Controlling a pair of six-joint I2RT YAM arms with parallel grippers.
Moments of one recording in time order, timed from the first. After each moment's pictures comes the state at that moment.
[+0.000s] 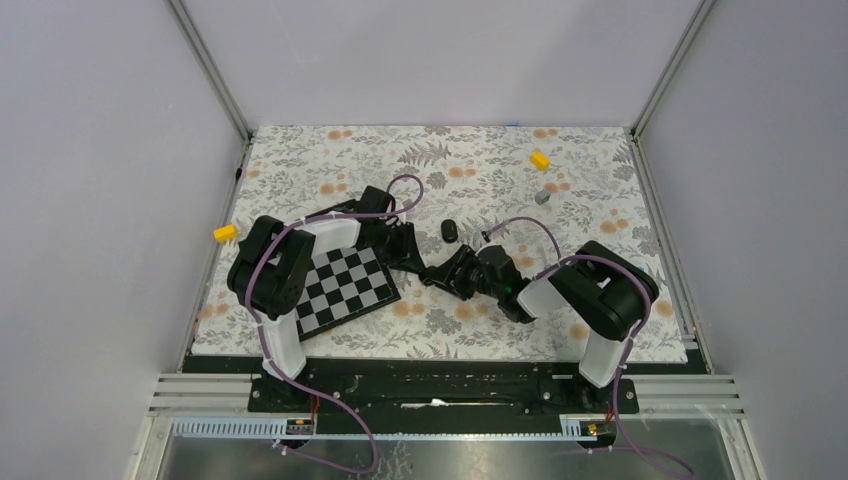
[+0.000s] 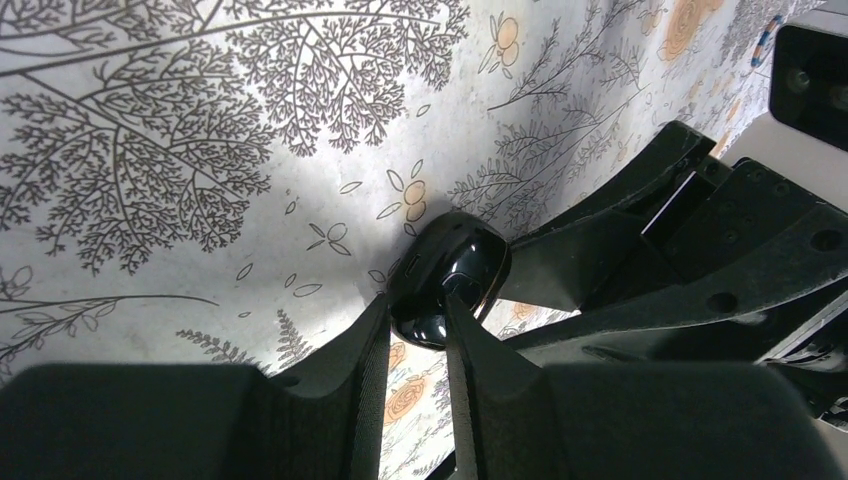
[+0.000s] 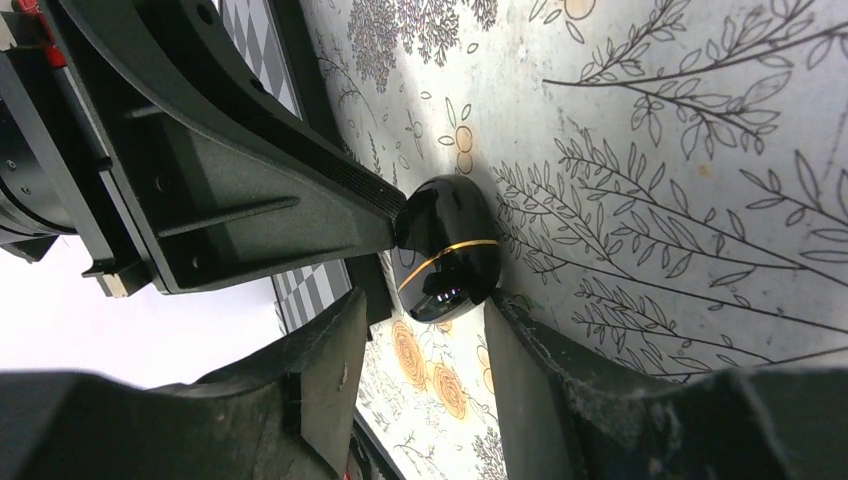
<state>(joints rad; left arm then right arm) -0.43 1.87 1.07 -0.29 0.63 -0.50 0.73 1.80 0.50 0.81 -0.16 1.25</state>
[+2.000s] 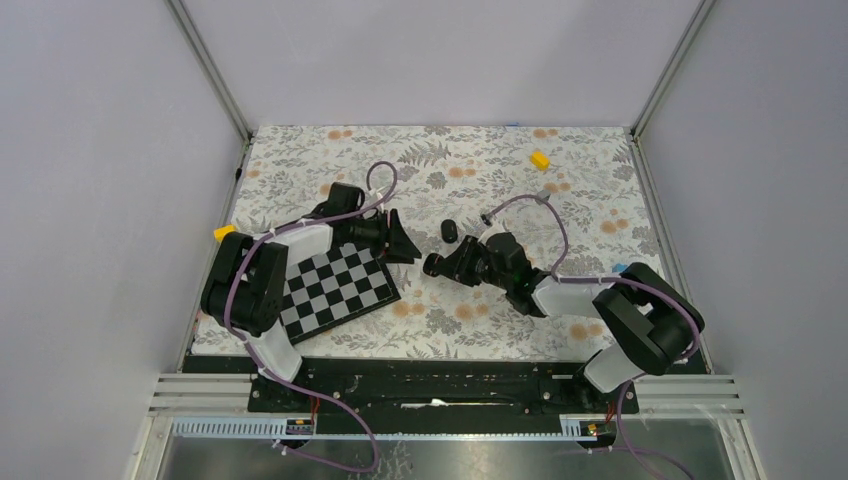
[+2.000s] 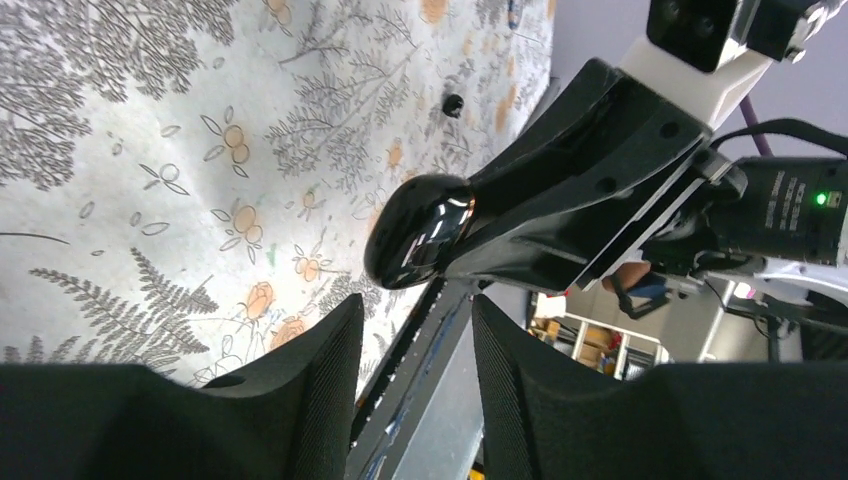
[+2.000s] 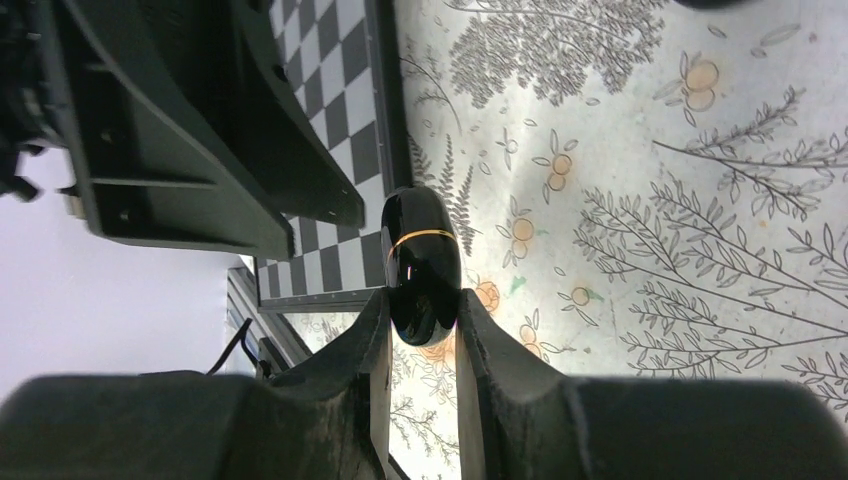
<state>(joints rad) -0.30 1.72 0.95 -0.12 0.98 -0.58 0.71 1.56 0.54 0.57 -0.18 0.99</state>
